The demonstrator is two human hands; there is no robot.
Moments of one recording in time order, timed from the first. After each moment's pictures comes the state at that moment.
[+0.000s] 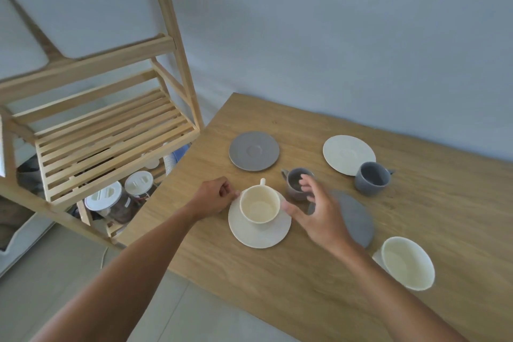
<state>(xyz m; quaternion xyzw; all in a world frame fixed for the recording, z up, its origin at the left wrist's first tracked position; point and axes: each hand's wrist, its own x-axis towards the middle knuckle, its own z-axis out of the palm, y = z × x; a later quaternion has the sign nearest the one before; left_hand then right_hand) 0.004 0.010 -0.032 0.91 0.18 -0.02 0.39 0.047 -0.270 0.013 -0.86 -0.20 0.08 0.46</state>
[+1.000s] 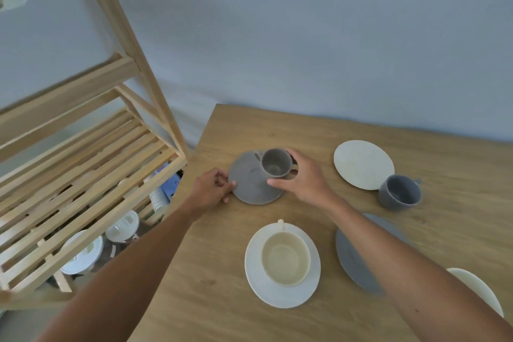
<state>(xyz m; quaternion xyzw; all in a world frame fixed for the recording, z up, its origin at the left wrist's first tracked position) 0.122 0.090 -0.037 0.83 0.21 -0.07 0.51 0.184 -0.157 0.016 -0.86 -0.18 0.11 0.47</state>
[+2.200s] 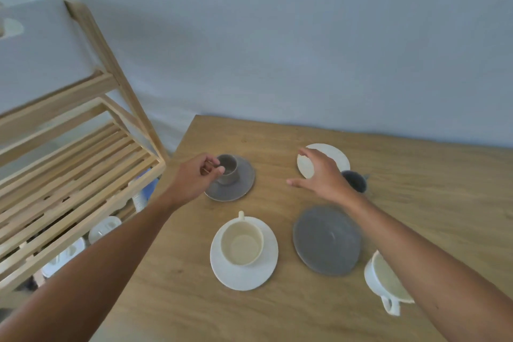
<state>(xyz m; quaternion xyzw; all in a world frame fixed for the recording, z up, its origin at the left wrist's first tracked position) 0.111 0.025 0.038 0.90 0.08 0.04 0.44 0.192 -0.288 0.030 -0.92 -0.17 0.07 0.36</state>
